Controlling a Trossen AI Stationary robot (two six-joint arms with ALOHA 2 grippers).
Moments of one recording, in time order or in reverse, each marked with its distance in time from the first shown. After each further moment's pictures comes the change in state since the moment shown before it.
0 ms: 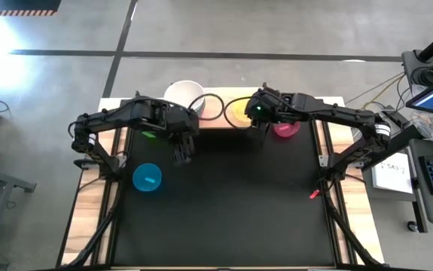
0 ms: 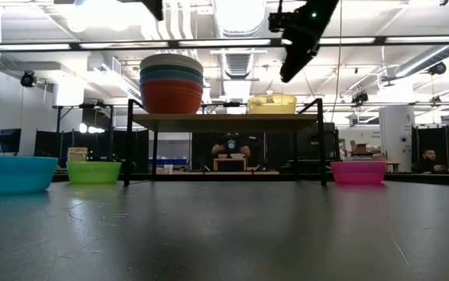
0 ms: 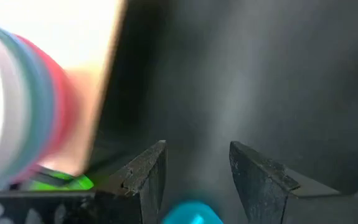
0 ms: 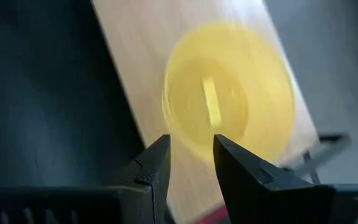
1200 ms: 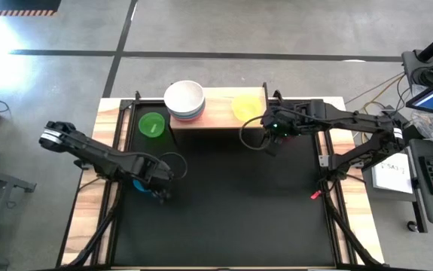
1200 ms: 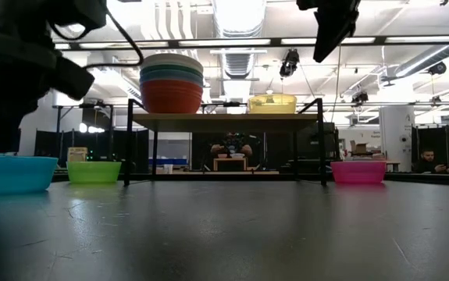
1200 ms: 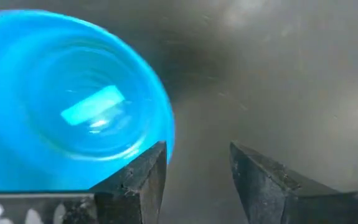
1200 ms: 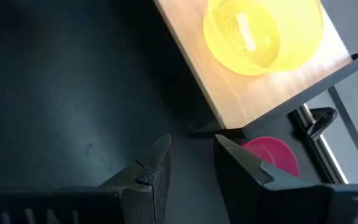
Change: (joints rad) left arm -0.292 -0.359 -1.238 0.591 0.245 -0.839; right arm 0.168 -0.135 -0.002 -0.261 -0.001 0.339
